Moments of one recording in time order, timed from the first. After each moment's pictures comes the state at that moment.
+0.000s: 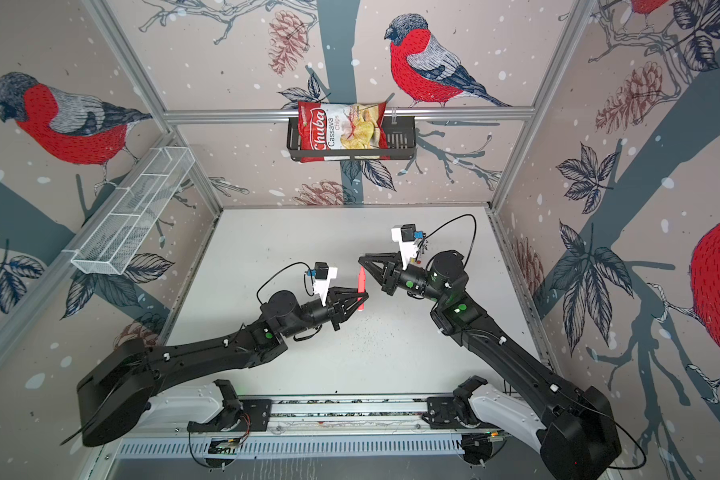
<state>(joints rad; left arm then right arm) -0.93 1.26 0.54 0.78 0.28 -0.53 0.59 1.02 0.72 0.38 -0.63 0.53</state>
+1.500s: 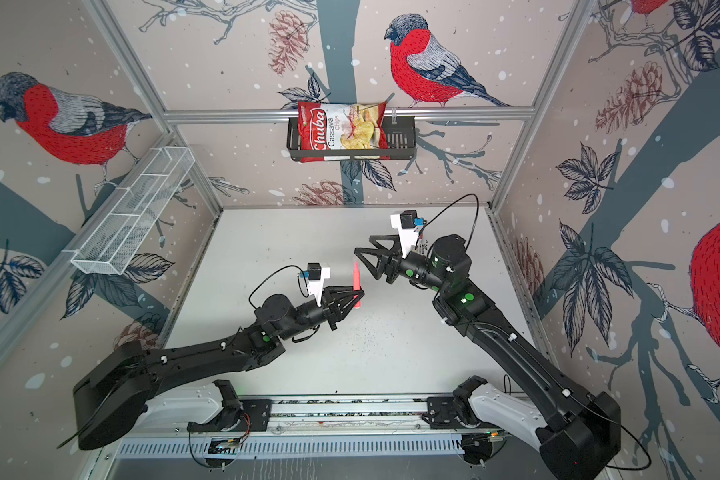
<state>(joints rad) -0.92 1.24 0.50 0.85 0.24 -0.52 0.60 1.06 0.93 0.12 -0.55 0.37</state>
